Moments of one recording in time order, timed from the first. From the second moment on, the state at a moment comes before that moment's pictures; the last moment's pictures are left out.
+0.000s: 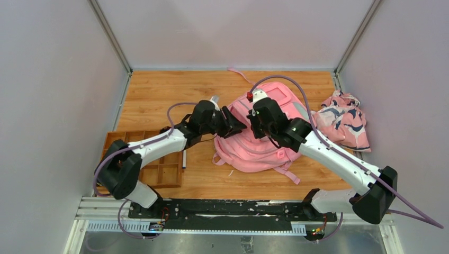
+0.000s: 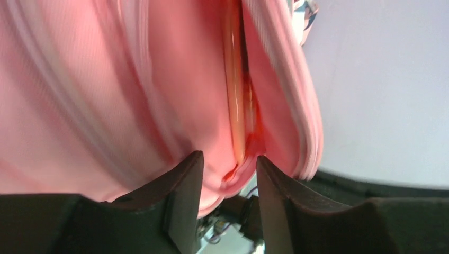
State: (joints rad) left arm -0.68 1.53 0.92 0.18 0.31 -1.21; right arm 0.81 1.24 1.17 -0.62 0.26 0.21
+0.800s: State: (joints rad) left arm -0.76 1.25 0.73 -0.70 -0.48 -0.67; right arm 0.81 1.23 1.17 -0.62 0.26 0.20
